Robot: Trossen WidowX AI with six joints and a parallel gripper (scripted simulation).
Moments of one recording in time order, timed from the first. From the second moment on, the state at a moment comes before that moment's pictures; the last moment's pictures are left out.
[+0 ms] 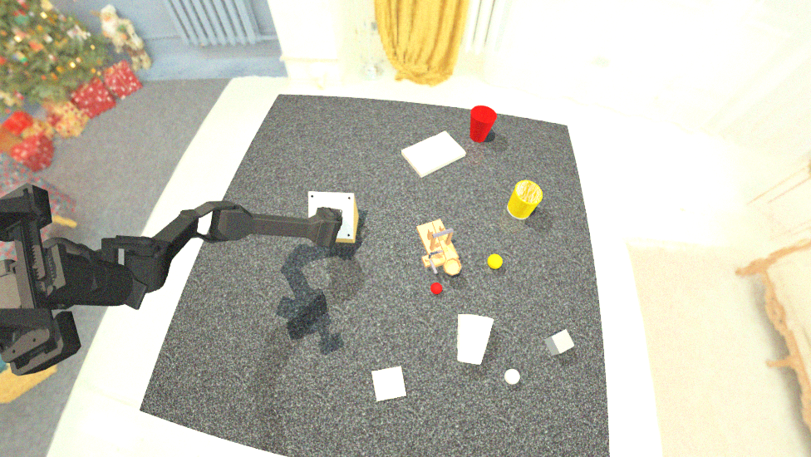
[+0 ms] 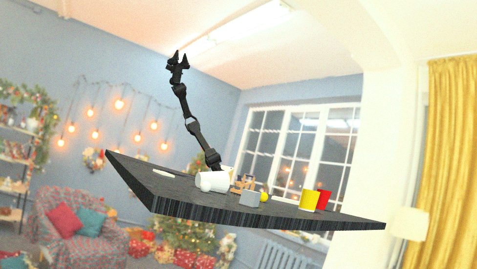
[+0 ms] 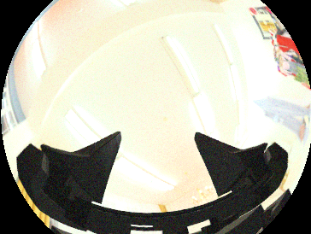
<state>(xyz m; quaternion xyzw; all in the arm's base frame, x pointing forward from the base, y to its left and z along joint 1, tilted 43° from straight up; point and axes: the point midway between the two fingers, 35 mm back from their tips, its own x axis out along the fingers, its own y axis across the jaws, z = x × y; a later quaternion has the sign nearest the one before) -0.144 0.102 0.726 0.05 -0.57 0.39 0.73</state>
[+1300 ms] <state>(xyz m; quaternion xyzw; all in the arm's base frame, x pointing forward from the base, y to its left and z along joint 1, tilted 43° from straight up) 0.126 0.049 0.706 0.08 -0.40 0.22 0.89</state>
